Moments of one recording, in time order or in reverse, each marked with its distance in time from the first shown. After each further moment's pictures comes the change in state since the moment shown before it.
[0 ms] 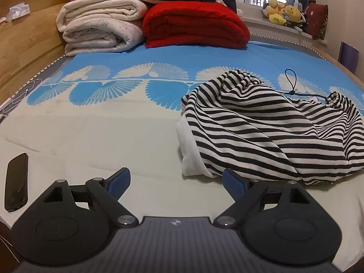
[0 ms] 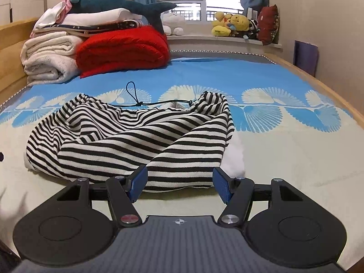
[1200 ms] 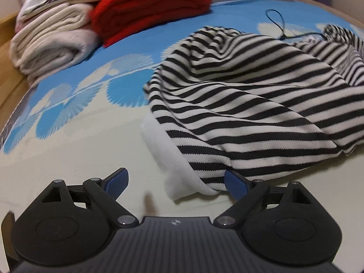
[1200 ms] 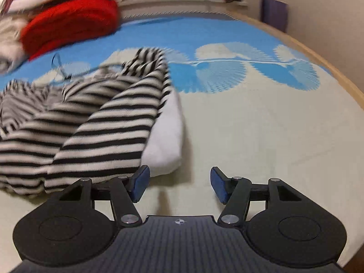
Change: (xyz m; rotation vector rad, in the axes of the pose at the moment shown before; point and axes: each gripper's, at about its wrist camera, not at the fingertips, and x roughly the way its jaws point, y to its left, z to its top) left arm 0.109 -0.041 0.009 0.340 0.064 -0.012; right arm 0.085 -0.069 -0.006 0.091 0.208 -0.161
